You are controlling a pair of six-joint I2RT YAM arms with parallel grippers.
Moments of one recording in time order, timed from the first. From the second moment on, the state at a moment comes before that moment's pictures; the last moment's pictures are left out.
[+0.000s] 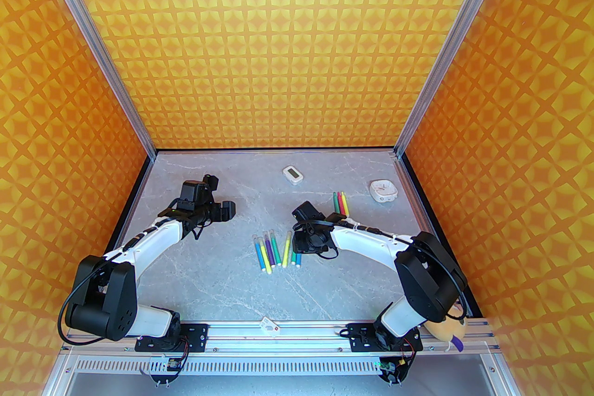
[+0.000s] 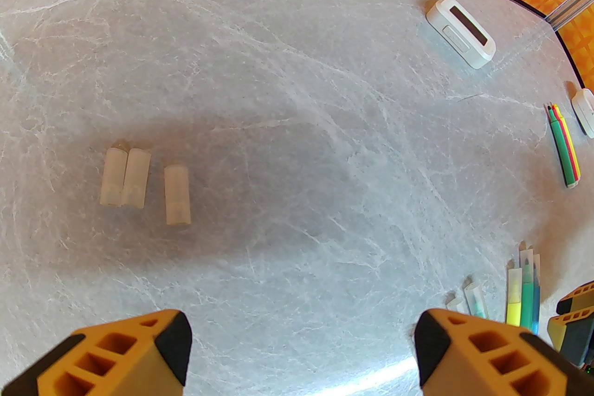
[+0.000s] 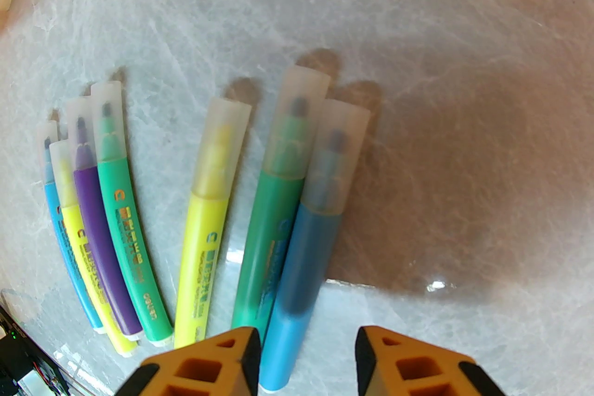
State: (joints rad) left arm -0.21 1.44 0.87 -0.23 0.17 -0.20; right arm 0.67 1.62 0.96 -0.58 -0.03 0.58
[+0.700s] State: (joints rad) left arm -0.21 1.44 0.87 -0.23 0.18 -0.20; right arm 0.68 1.72 0.98 -0.61 -0.03 0.60
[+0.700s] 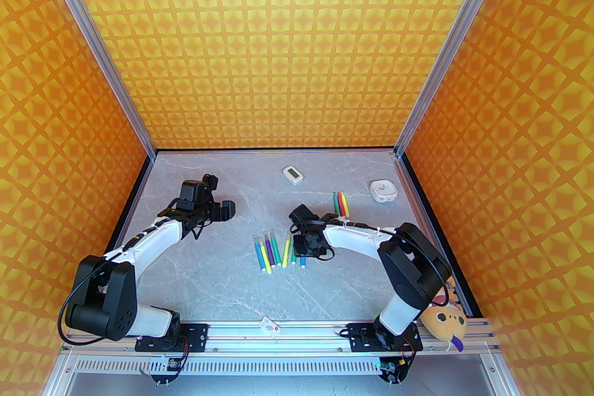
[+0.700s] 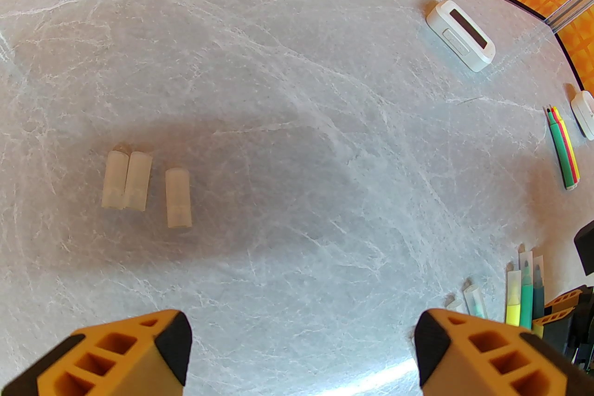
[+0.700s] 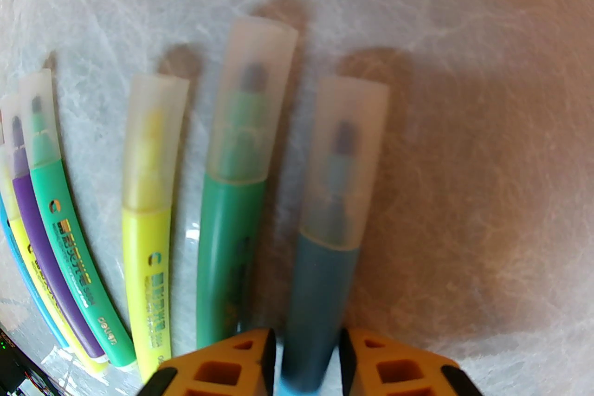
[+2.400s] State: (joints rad) left arm -0.21 1.41 0.88 -0.21 0.37 -0.23; right arm 0.68 1.79 1.13 -0.72 0.13 0.55
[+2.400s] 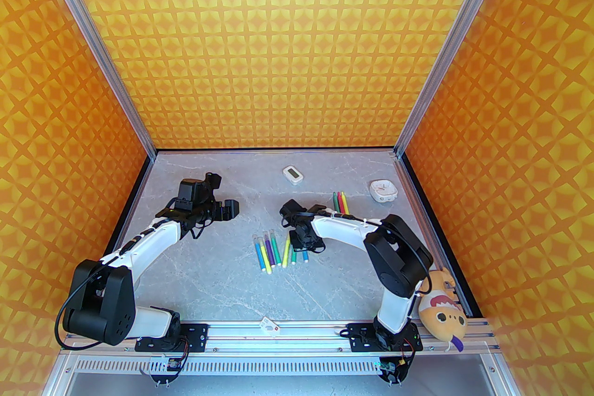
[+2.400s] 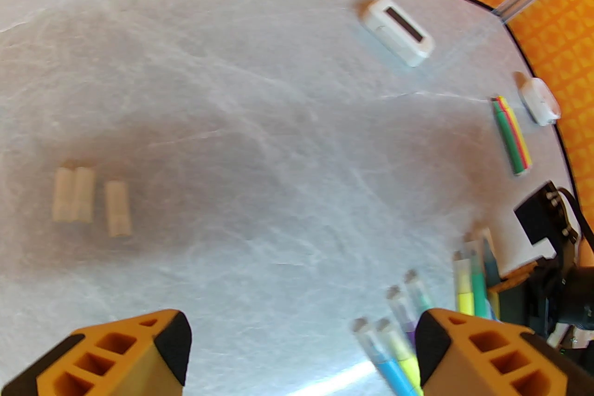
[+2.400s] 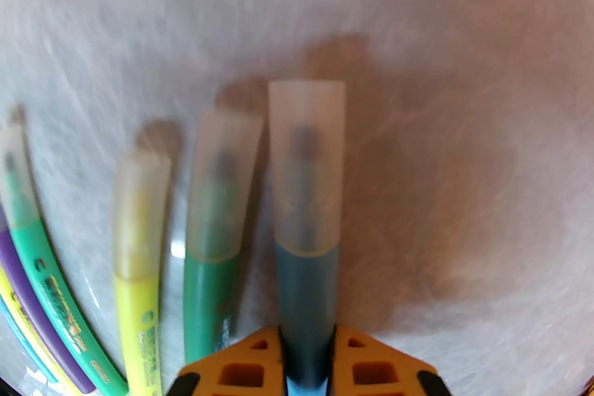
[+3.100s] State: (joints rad) left arm -0.32 1.49 0.91 0.03 0.78 -0.37; right arm 0.63 1.46 0.90 -0.25 -0.26 0.32
